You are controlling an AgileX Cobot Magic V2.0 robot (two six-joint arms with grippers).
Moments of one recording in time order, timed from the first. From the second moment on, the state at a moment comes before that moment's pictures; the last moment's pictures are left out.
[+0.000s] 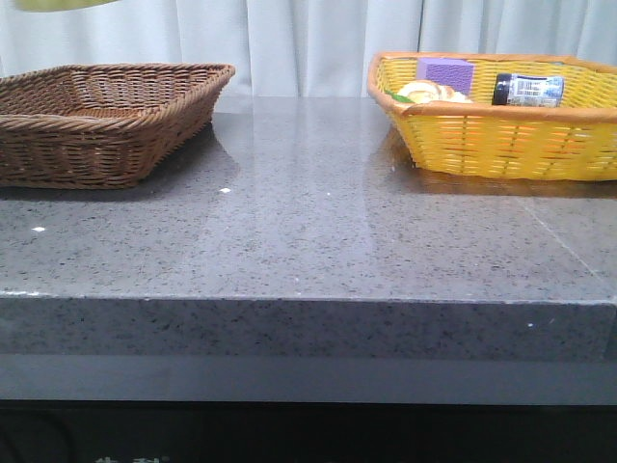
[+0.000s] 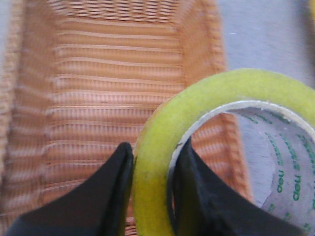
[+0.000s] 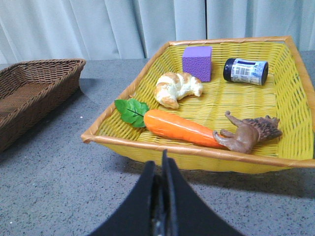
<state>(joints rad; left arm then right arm) -0.14 1.57 -1.64 -0.13 0.97 -0.05 0.20 0.41 -0.38 0.23 0.15 -0.05</state>
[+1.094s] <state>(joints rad) -0.11 1.78 -1.63 -0.07 0.91 -0.05 0.20 0.41 -0.38 0.23 0.15 -0.05</state>
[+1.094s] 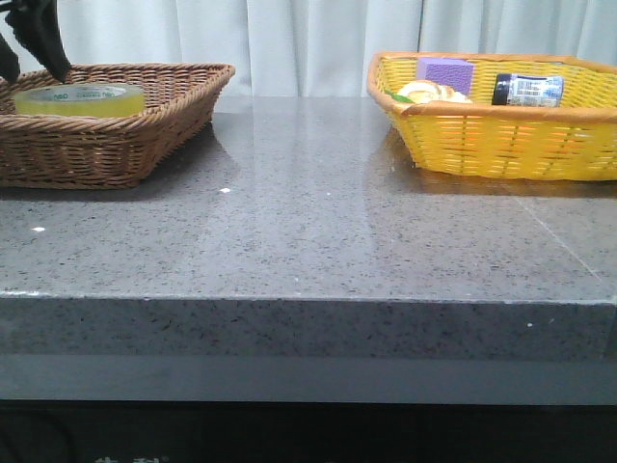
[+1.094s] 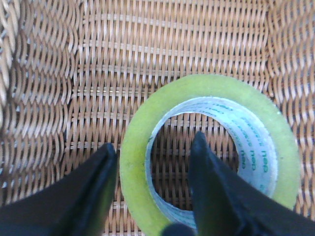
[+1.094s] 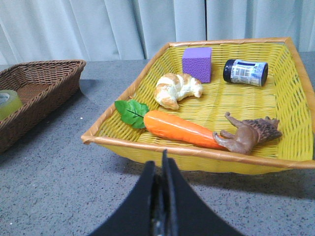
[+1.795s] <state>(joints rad) -0.11 1.32 -1.16 -0.07 0.57 -0.05 0.20 0.41 -0.38 0.23 0.14 -0.05</state>
